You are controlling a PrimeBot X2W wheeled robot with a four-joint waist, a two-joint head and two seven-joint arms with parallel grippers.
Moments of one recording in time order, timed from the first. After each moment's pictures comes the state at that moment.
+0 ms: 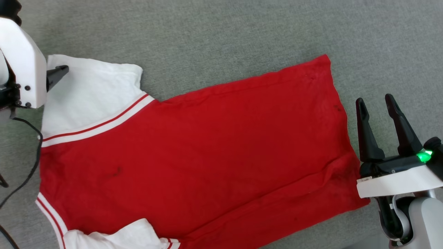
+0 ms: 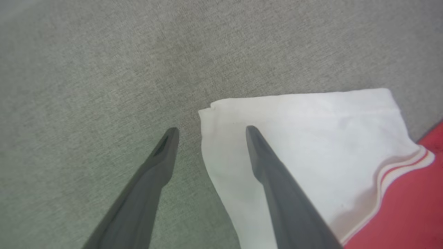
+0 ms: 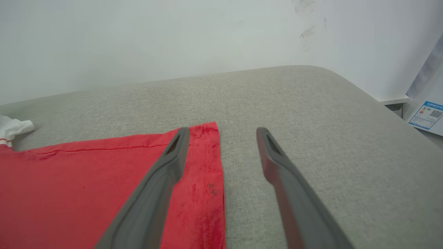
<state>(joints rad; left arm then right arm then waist) -0.86 0.70 -0.28 0.23 -0.71 -0.13 1.00 -0.21 -0.17 0.06 0.01 0.32 0.13 -0.22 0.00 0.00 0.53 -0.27</state>
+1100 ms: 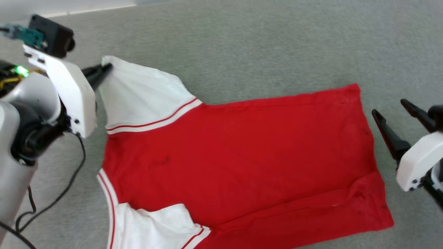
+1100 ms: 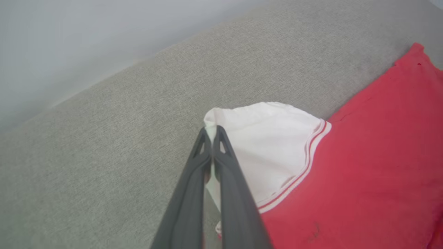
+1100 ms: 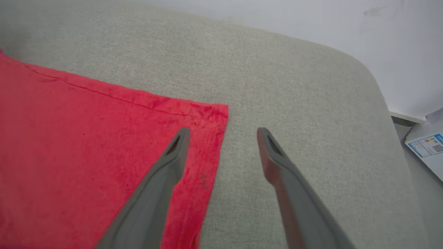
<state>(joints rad) -0.76 0.72 -0.45 0.10 -0.80 -0.13 0.58 -0.28 -0.49 0.13 -0.04 0.36 0.13 0.31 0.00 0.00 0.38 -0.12</state>
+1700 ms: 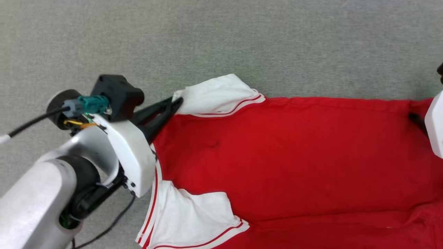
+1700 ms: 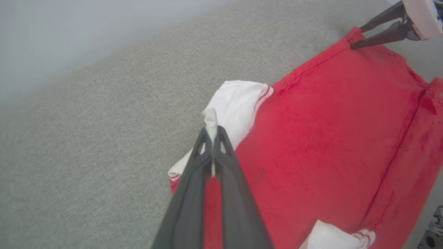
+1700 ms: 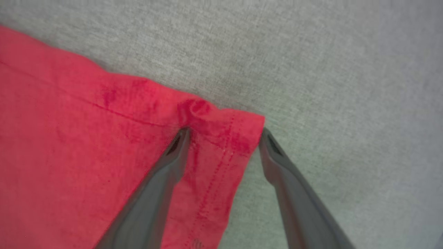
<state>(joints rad) -0.57 0.69 -0.53 -0.34 -0.74 -0.06 0.49 -0.60 -0.70 0.32 0.20 0.51 0.13 0.88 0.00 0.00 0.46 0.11</state>
